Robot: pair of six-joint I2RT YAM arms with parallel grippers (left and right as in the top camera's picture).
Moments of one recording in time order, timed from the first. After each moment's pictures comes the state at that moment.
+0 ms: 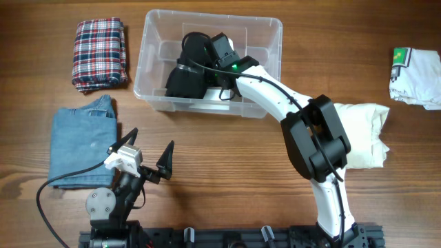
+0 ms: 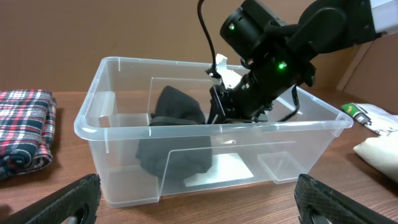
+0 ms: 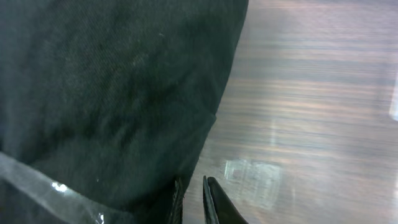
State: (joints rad) left arm 0.03 0.01 0.01 -0.04 0.42 -0.13; right arm 0.58 2.24 1.69 -0.45 0.05 0.49
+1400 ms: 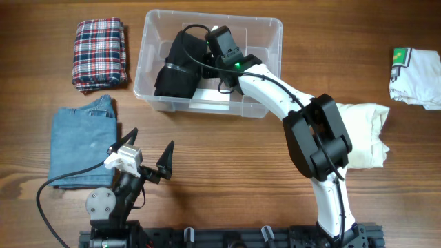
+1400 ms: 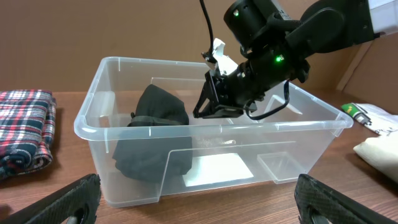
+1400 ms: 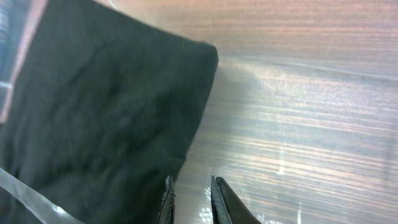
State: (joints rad) left arm 0.03 0.01 0.01 -0.04 0.42 -0.13; right arm 0.56 2.24 1.69 -0.30 0.03 0.44
